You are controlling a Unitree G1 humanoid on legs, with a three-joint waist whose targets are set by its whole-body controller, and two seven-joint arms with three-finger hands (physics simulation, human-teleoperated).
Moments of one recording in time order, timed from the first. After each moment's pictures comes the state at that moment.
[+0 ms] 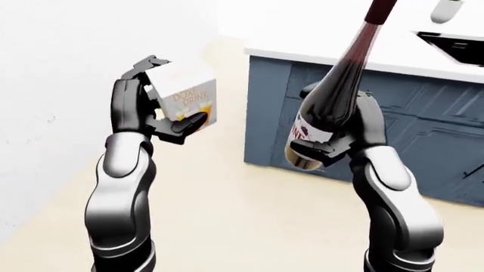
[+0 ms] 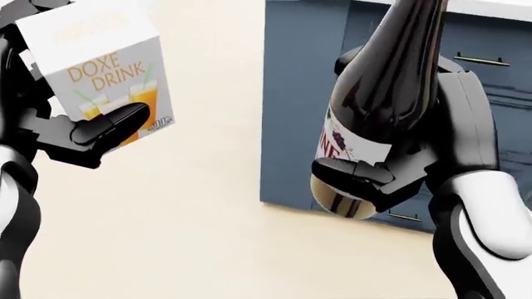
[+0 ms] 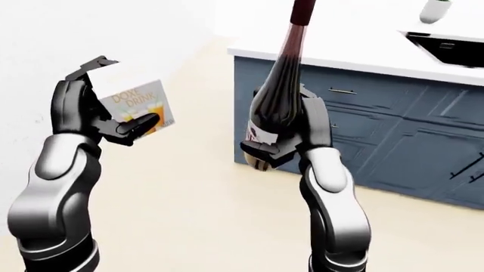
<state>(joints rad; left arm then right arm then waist) -0.54 0.19 0.15 -0.49 -0.03 0.77 0.07 -0.43 -0.14 -0.10 -0.61 0.09 0.86 -0.02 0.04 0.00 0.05</state>
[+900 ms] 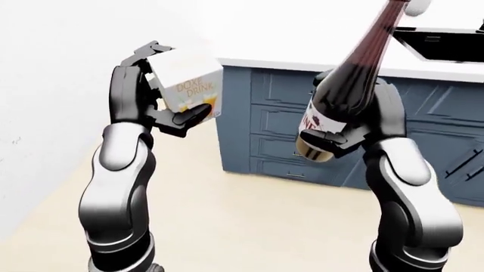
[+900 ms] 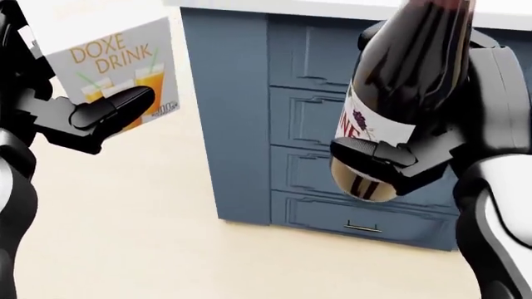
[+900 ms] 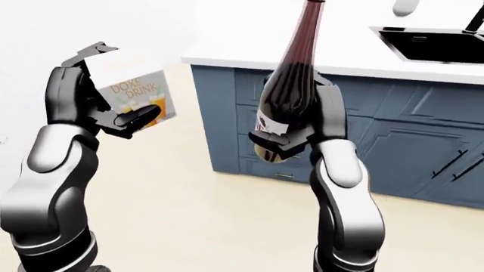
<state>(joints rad) -0.61 0.21 0.14 -0.51 -0.06 0.81 0.07 -0.49 -0.17 -0.14 -0.66 0.05 0.92 -0.01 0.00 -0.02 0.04</state>
